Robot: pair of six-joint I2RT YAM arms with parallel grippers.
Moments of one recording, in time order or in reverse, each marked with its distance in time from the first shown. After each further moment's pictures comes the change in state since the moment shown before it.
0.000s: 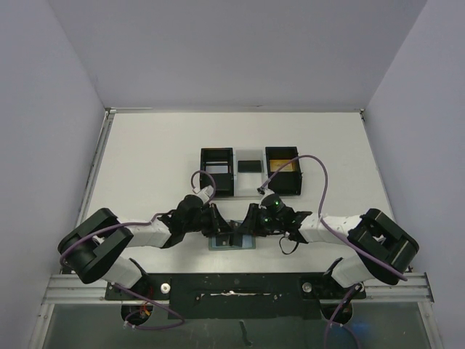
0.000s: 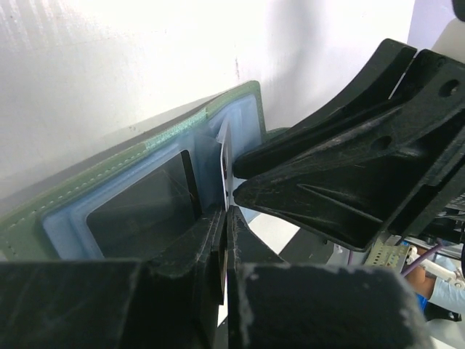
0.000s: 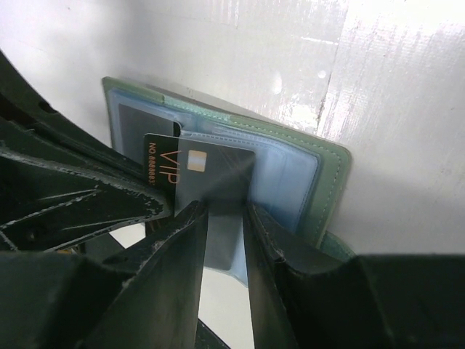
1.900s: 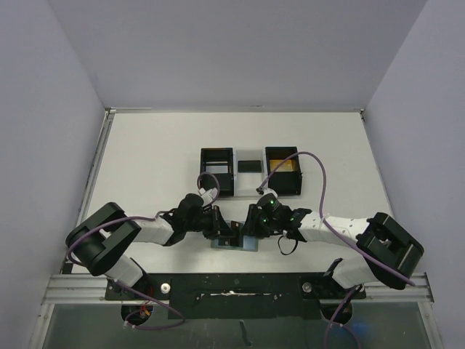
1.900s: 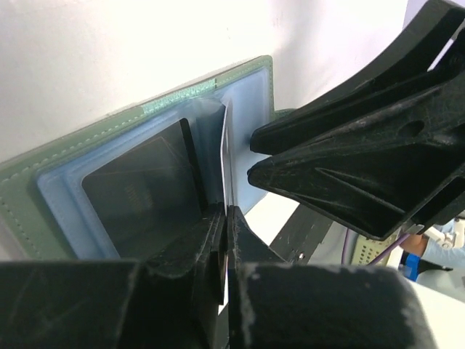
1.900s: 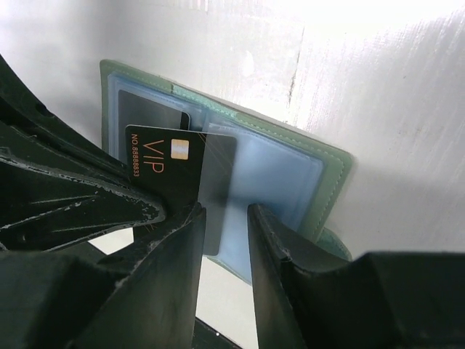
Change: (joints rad) left arm 0.024 0.048 0.012 0.011 0.133 0.051; right arm 0.058 -0.053 0.087 -0.244 0.126 -0.031
